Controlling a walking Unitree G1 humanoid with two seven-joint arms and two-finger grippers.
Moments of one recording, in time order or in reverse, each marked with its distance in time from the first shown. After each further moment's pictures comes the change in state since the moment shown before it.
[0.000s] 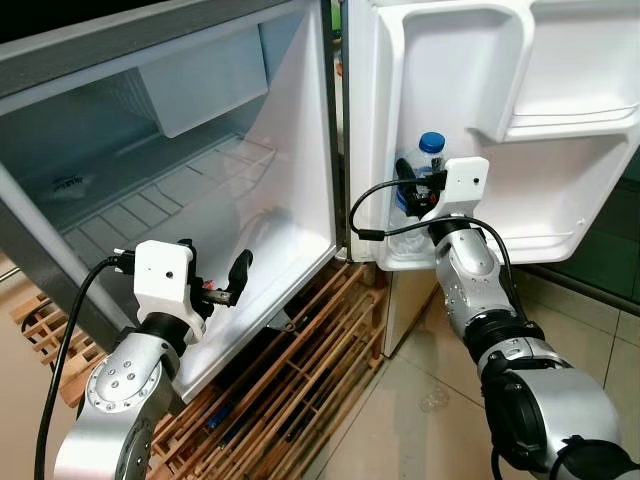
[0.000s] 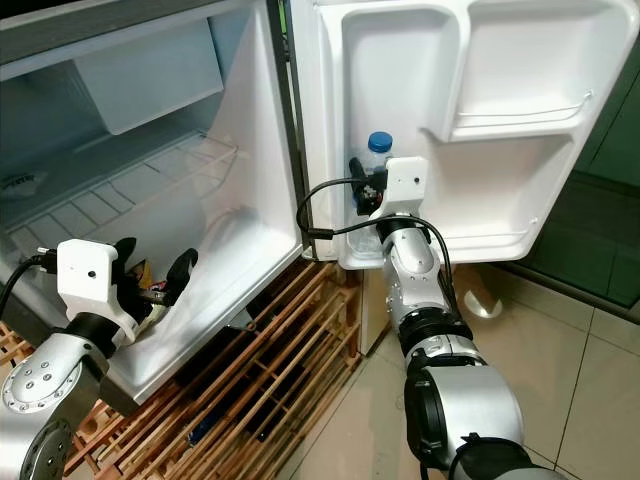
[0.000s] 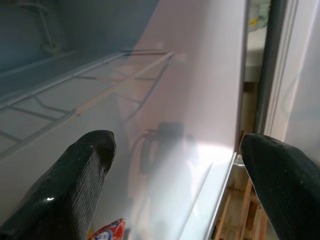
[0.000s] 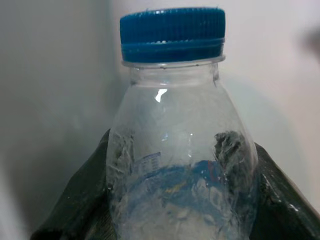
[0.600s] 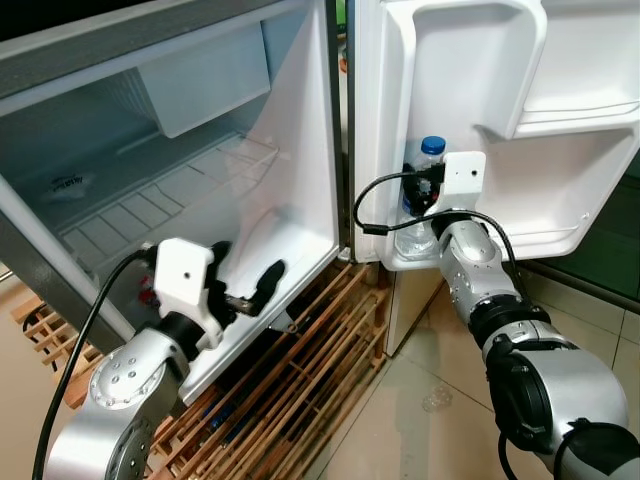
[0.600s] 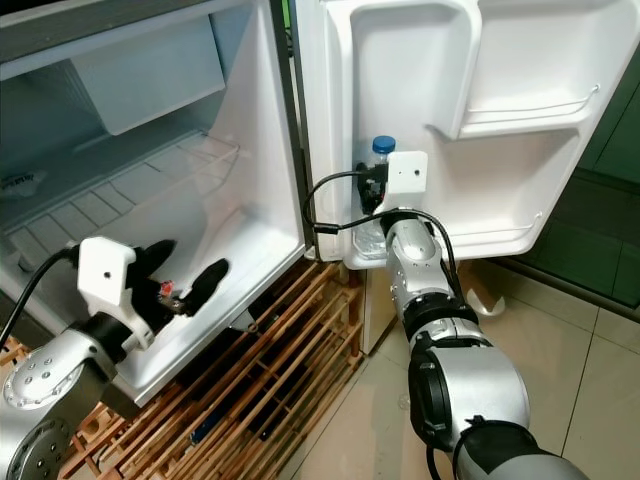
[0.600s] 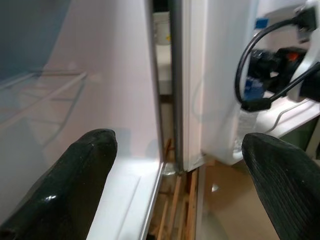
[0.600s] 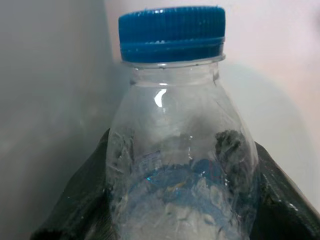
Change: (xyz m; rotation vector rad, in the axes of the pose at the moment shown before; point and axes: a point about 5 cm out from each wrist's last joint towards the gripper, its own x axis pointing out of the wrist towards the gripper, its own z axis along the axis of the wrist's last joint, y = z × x) left arm 0.002 -0.026 0.019 -0.053 -0.040 -0.307; right arm 0.013 0.001 0.005 0.014 0.104 0.006
